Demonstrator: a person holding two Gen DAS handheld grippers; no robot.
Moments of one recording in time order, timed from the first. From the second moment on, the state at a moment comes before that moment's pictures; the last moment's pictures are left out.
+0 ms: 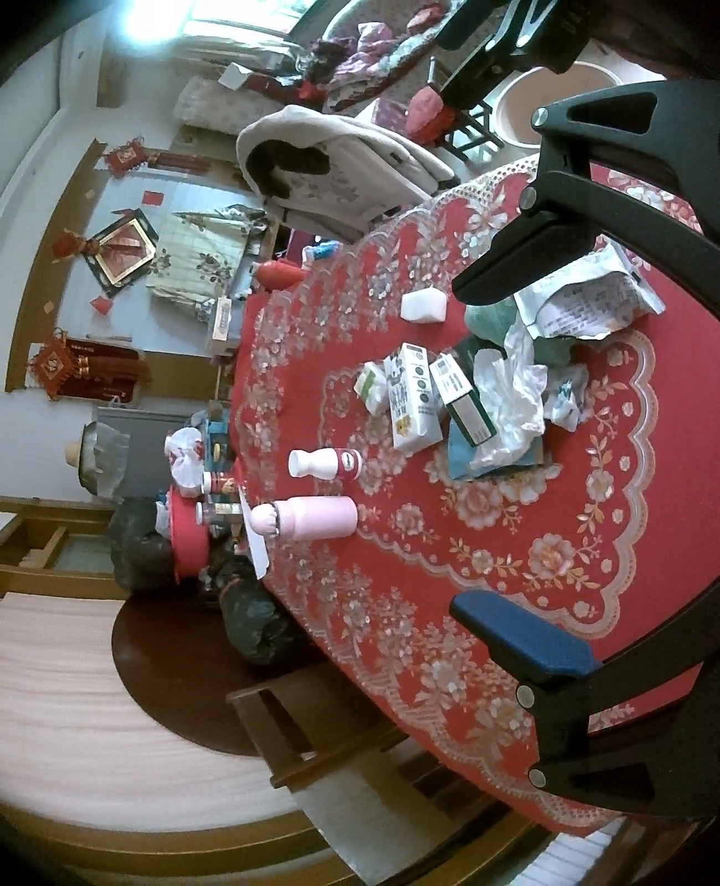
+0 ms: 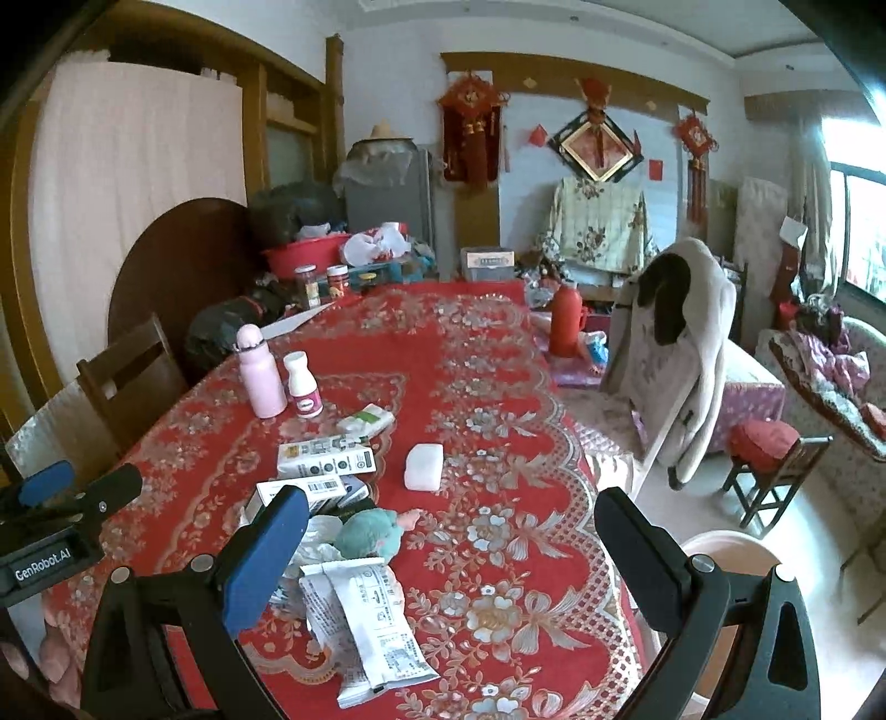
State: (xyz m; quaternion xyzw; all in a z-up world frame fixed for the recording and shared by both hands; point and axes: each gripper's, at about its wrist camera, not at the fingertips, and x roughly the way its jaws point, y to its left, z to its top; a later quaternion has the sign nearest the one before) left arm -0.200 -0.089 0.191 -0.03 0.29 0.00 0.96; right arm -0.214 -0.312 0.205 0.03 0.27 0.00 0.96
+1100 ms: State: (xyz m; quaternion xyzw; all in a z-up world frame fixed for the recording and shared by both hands) left arm -0.203 -0.084 0.199 -0.03 0.28 0.00 0.96; right arm -0.218 -0.305 0.217 0.02 0.26 0.00 0.97
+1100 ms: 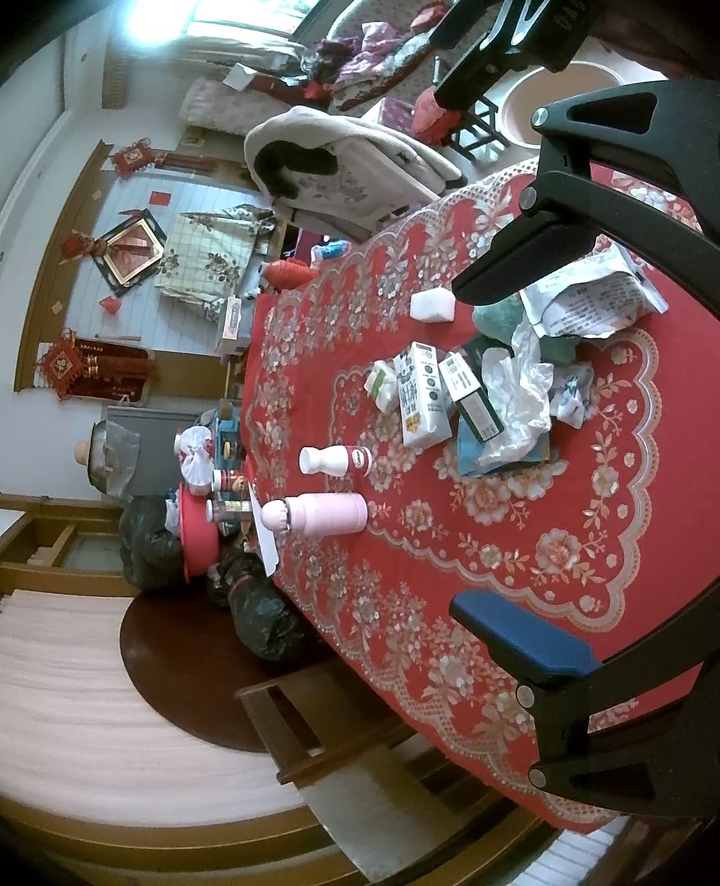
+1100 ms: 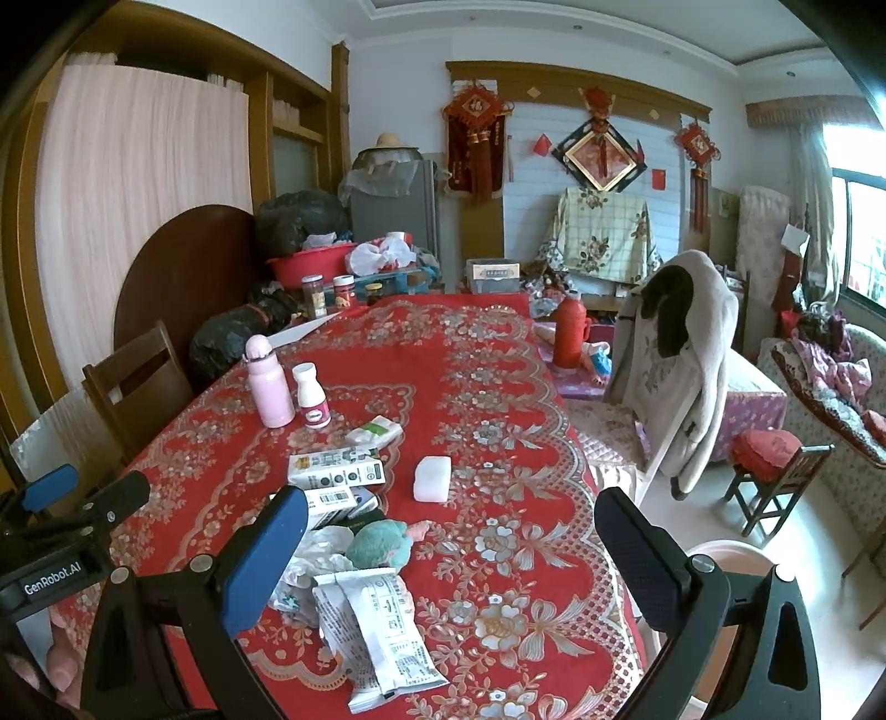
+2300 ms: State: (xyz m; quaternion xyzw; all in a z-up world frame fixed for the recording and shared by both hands) left arm -0.187 -0.090 0.192 -0.02 0.29 0.00 0.96; right arm -0.202 -0.309 0.209 0.02 0.29 0.01 0.96
